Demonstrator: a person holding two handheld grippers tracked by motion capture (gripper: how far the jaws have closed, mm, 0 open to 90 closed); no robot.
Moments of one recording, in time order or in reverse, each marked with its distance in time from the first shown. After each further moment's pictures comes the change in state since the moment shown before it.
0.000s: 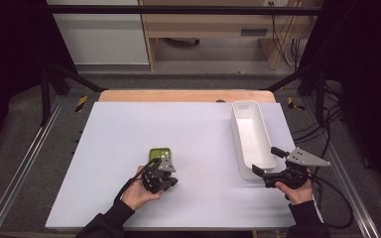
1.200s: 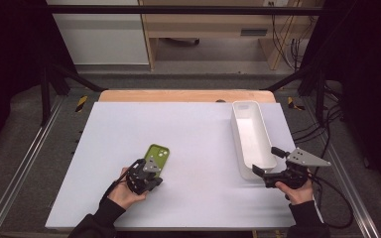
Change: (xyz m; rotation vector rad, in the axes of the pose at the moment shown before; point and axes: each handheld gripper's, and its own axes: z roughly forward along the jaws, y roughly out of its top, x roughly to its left) left arm 0.015 -0.029 -0.022 0.024 0.078 -0.041; right arm 0.000 0.000 0.000 -0.003 -0.001 -0.003
